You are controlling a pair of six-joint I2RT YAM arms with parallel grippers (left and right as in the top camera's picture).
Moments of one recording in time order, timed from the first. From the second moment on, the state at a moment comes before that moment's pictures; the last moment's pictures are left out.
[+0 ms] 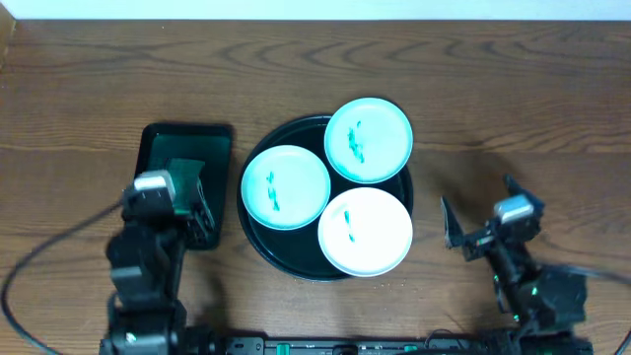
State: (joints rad) left arm 0.10 0.54 0.54 -0.38 0.03 -0.07; right arm 0.12 0.34 0.35 -0.11 -0.20 -0.10
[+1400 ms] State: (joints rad) left arm 0.09 1.12 1.15 -0.98 -0.06 -0.25; right arm 0.51 1.98 1.84 -1.05 -0.24 0.38
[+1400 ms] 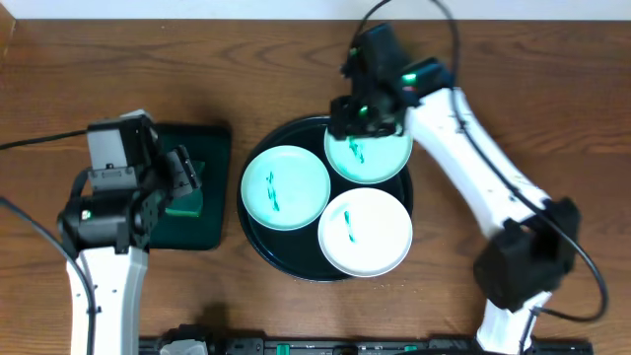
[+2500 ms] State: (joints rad) left arm 0.09 1.39 1.15 -0.99 -0.15 -0.24; right arm 0.67 2.31 1.85 -1.09 -0.10 0.49
